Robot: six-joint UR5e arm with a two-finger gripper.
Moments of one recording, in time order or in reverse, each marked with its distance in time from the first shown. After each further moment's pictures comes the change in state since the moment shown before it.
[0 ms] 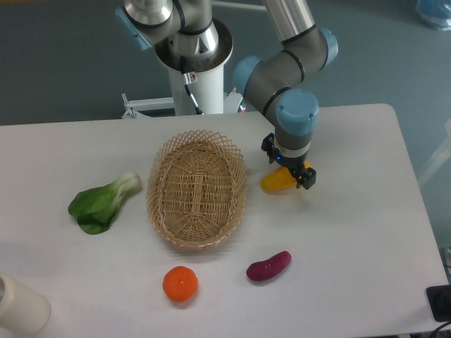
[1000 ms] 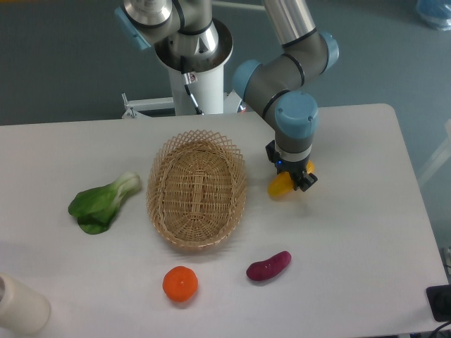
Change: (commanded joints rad) arm 0.000 0.003 0.084 -0.011 0.000 0.020
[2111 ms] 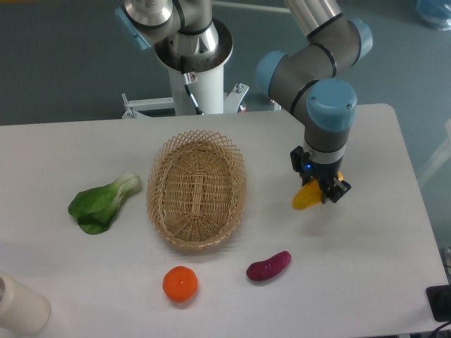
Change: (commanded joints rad) arm 0.006 -0.044 0.244 -0.129 -0.075 0.000
